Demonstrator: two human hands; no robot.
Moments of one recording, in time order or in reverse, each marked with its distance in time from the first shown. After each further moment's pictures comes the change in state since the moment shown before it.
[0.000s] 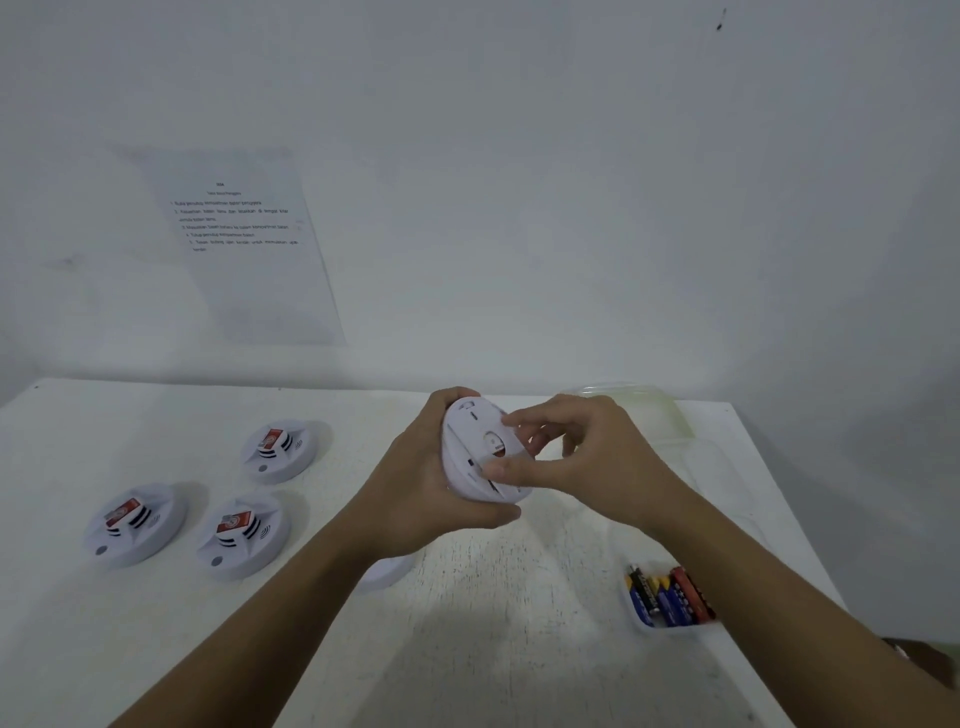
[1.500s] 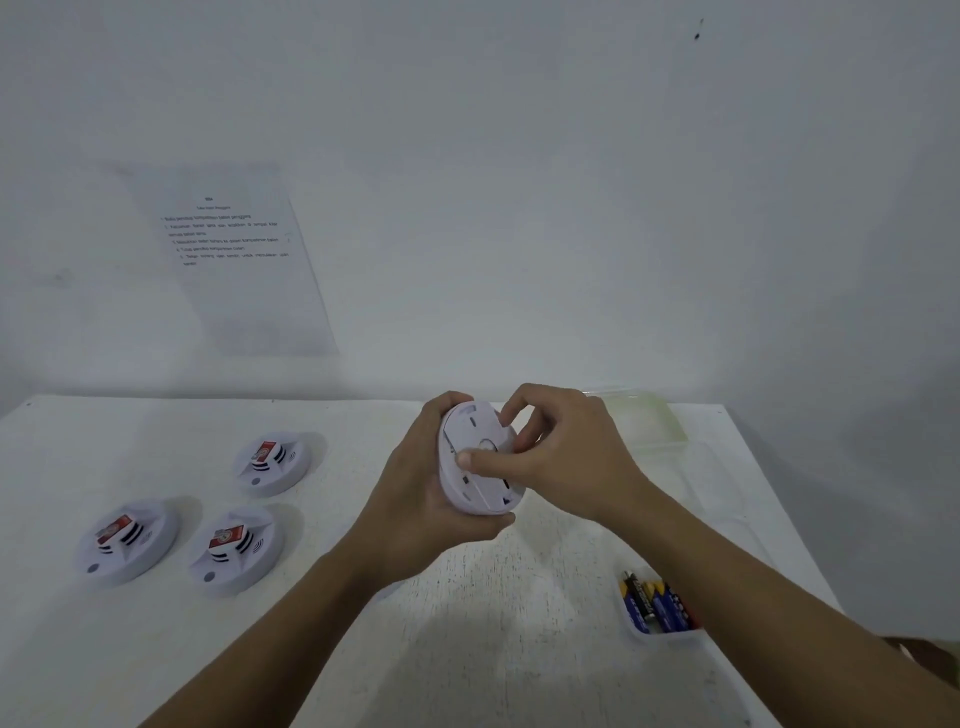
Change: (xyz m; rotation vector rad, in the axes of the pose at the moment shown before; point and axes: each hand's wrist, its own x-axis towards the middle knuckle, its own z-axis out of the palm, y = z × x) left_hand -0.001 0.001 0.013 -0.045 0.051 0.053; right_hand 0.009 -0.013 0.009 -0.174 0.132 0.052
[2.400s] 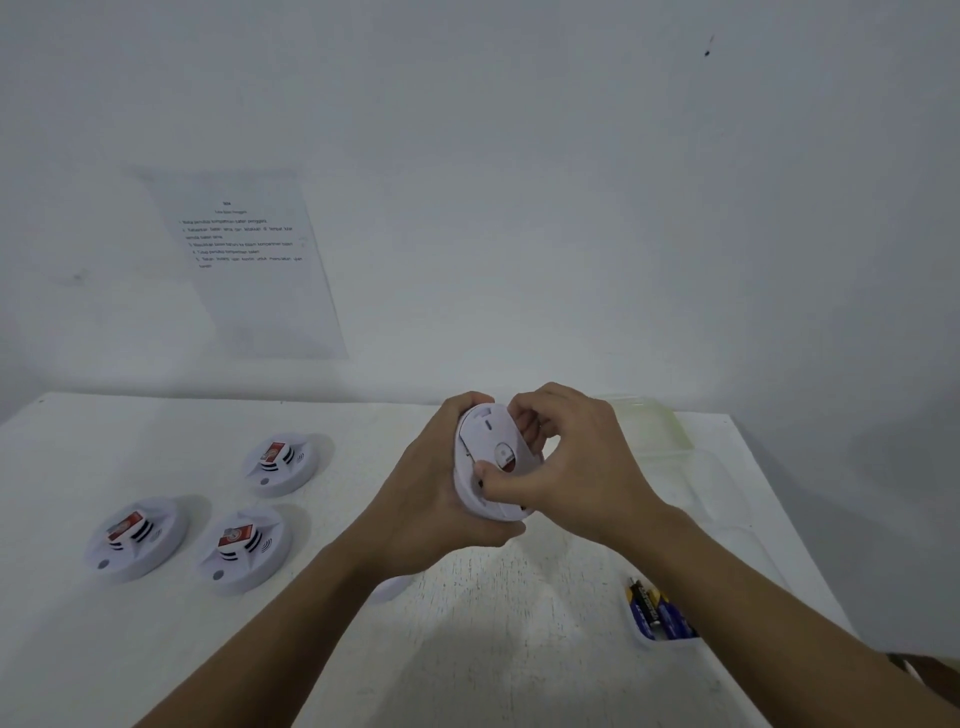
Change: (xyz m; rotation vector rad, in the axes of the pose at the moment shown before) left_hand 0.001 -0.013 -0.003 -0.064 -0.091 -0.233; right_hand -0.008 -0.005 0.005 -0.057 0.108 -0.263
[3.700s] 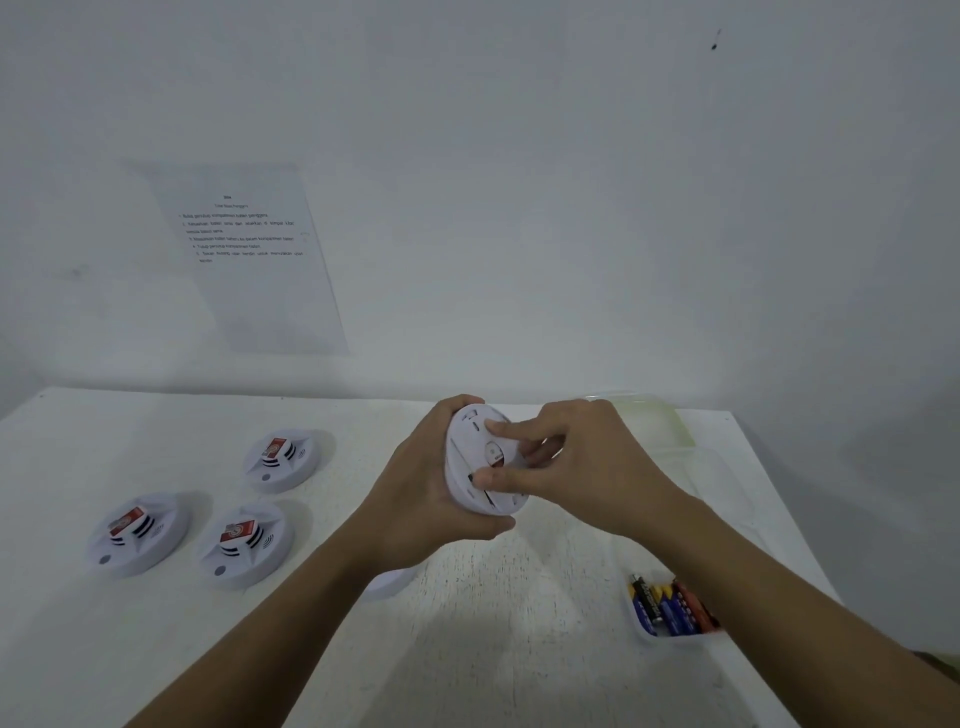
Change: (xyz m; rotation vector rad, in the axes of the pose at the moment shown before) left_hand -0.002 0.002 -0.010 0.128 0.024 0.215; right_hand 0.000 0.004 -0.010 0.049 -0.247 0.153
